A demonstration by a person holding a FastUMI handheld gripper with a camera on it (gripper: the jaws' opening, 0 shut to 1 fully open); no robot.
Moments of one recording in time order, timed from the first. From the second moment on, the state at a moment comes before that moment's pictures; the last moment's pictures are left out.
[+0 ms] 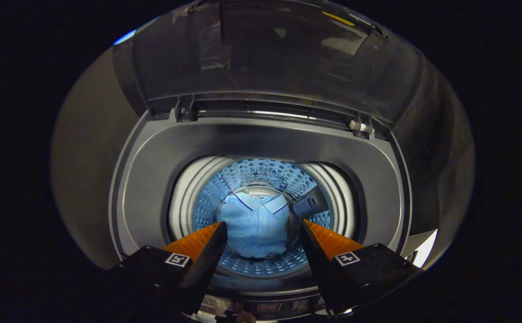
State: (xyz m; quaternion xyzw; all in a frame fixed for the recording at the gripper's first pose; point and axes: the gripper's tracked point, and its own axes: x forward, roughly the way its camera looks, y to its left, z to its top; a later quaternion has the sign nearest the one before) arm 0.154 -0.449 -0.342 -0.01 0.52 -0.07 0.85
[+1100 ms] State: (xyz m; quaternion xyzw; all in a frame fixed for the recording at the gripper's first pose) arm 0.326 -0.452 -0.033 -0.02 0.28 -0.08 0.96
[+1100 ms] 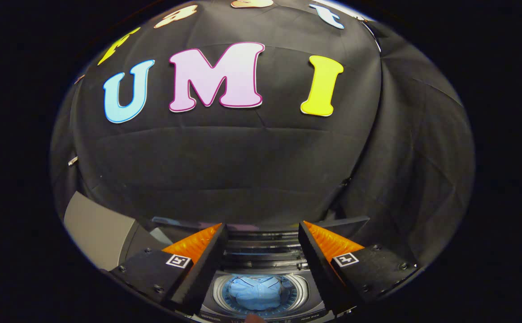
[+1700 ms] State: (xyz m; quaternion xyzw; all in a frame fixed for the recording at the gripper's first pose) arm 0.370 -0.462 -0.075 -0.01 0.32 -0.07 0.94
